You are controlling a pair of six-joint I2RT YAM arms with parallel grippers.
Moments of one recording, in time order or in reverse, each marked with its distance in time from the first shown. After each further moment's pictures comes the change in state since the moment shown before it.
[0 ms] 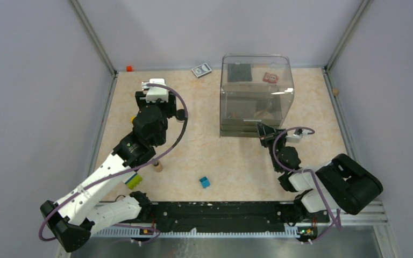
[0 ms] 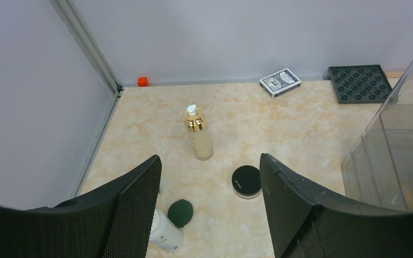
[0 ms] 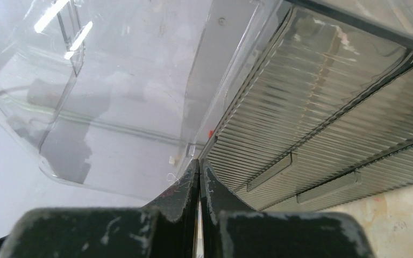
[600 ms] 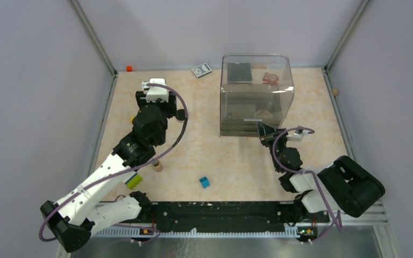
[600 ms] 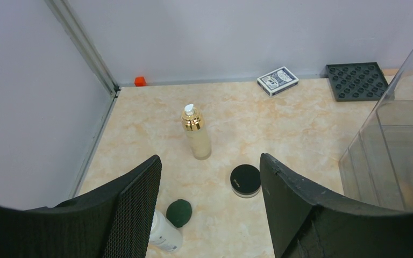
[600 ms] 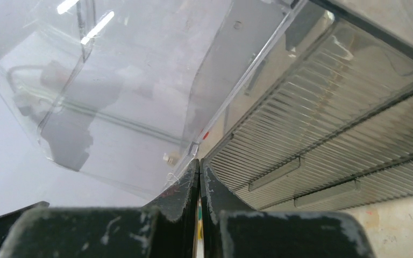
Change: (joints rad) left arm 0.008 0.000 0.000 -0.006 0.021 -0.004; right arm 0.000 -0.013 -0.006 0.036 -0.015 -0.111
